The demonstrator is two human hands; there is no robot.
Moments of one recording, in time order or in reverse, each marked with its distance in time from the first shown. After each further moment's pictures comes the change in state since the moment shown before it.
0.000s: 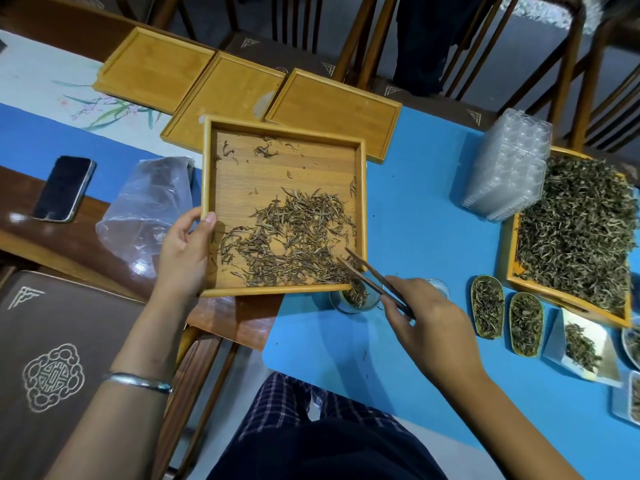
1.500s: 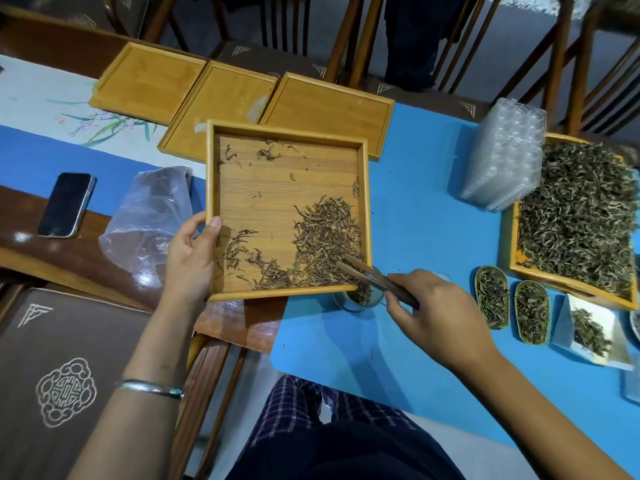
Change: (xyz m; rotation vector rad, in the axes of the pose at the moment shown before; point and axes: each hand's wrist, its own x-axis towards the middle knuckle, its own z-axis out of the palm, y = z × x) left_hand 0.000 0.003 0.003 -0.002 -0.022 0.005; right_hand 0.008 0.010 -0.002 -0.038 -0.107 -0.005
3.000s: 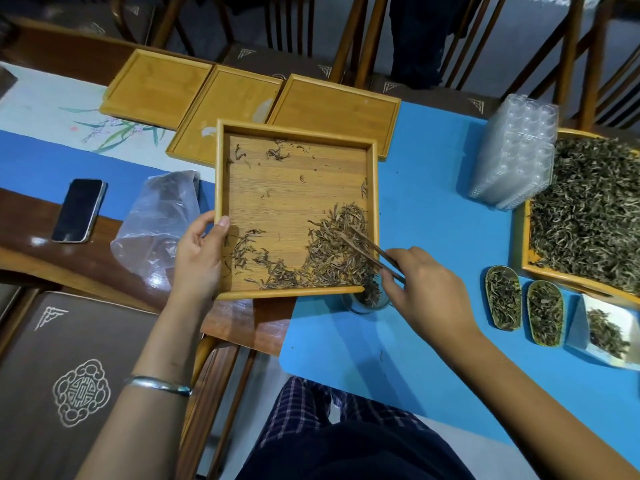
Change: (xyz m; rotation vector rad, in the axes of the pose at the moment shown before) left_hand 0.003 0.010 0.002 0.051 -0.030 -0.013; right_hand 0.031 -0.012 0.015 -0.039 0.096 0.051
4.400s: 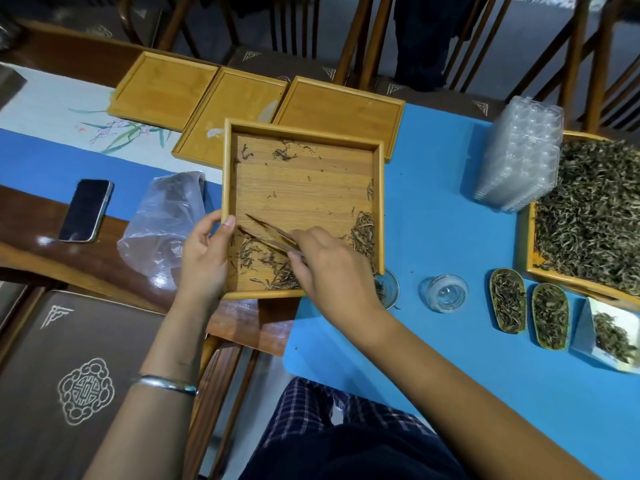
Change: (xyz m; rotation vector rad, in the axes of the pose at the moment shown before) left_hand -0.001 0.000 0.001 -0.005 -0.003 0.026; right_hand 0.031 -0.101 0.017 0.207 0.039 -0.287
